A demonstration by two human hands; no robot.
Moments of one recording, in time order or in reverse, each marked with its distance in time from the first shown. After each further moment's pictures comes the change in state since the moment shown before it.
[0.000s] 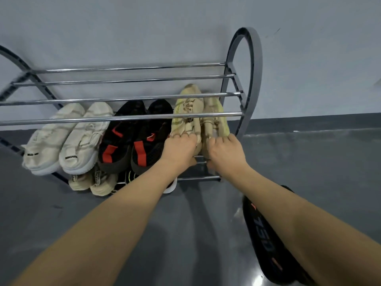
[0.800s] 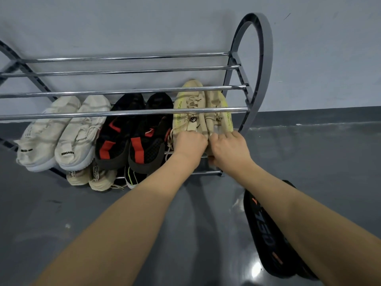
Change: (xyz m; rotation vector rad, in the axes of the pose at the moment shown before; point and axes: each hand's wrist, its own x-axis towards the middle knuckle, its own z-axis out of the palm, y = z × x) left_hand 0.012 0.021 -0.007 0.301 -0.063 0.116; right_hand 0.002 0.000 0.001 0.027 -0.030 0.044
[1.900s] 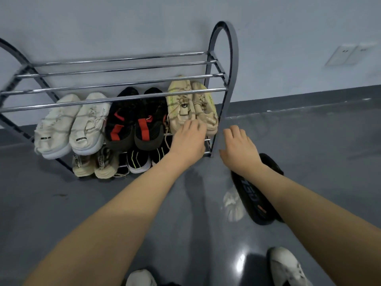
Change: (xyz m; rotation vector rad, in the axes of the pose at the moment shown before) left_hand -0.099 0.014 -0.008 -0.464 0.335 0.081; right_hand -0.112 -0.014 -0.059 0.233 -0.088 0.278
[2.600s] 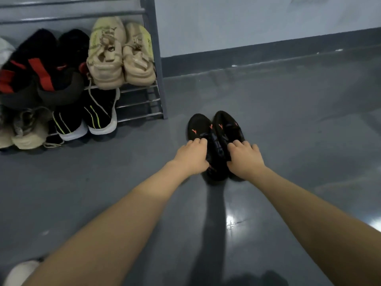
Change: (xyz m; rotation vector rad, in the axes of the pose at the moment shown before) left_hand -0.029 0.184 0.137 -0.264 -0.487 0.002; right_hand -0.142 0.162 0.092 -0.087 -0.468 0.183
